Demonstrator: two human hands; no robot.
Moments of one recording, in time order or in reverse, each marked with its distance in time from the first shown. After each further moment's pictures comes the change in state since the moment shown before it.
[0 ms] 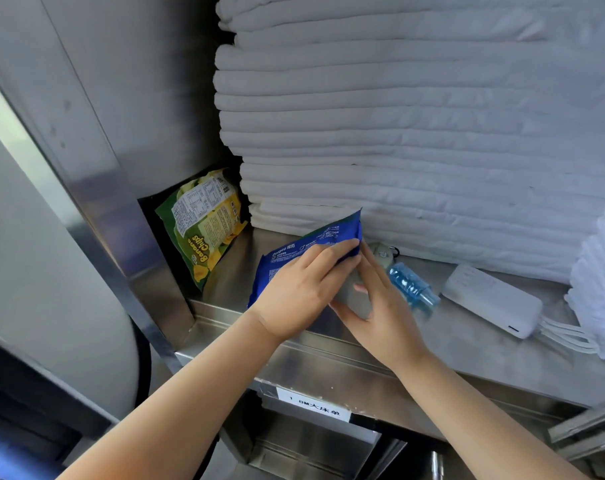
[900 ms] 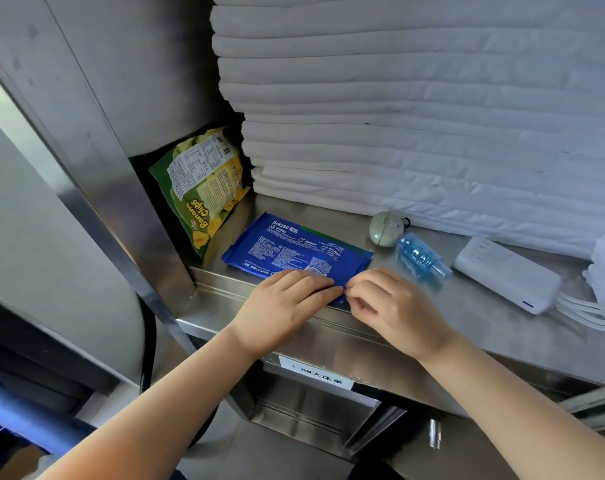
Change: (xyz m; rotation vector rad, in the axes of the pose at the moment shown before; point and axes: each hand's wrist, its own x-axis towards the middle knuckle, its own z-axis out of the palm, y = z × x) left_hand -0.074 -0.004 0.027 -0.004 -0.072 0.056; right_hand -0.020 0.014 -0.010 -0.278 -0.107 -0.415
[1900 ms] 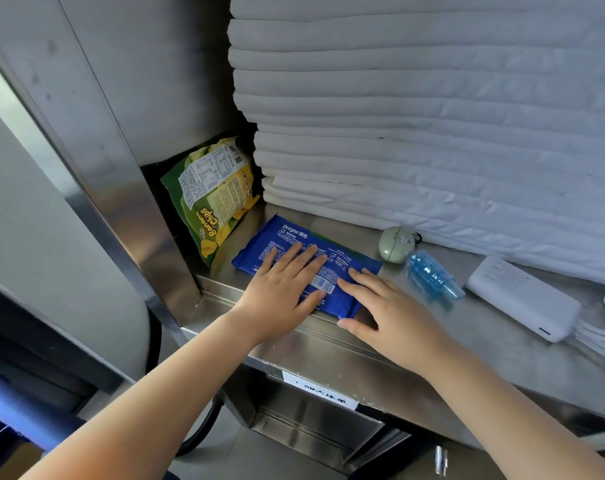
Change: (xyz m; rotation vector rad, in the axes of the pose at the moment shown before) left_hand 0.013 -0.030 0.013 -0.019 -0.520 -0.563; right_hand 0.011 0.006 0.007 0.022 -0.552 0.375
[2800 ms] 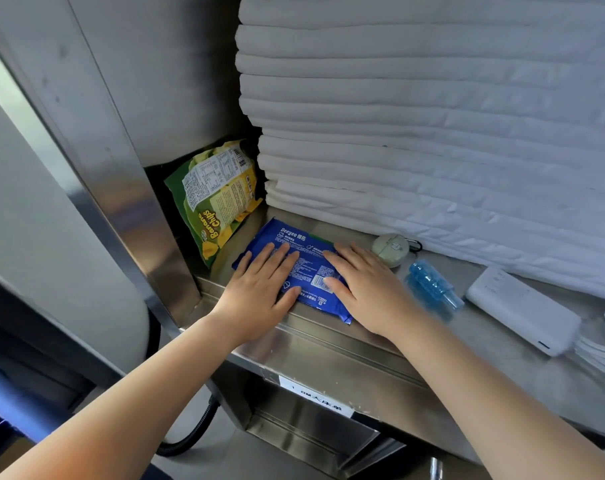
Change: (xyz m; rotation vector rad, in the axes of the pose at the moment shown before) left_hand -0.011 -0.025 0.001 -0.025 0.019 -0.133; right_hand 0.058 0.001 0.002 -0.127 0.000 -0.003
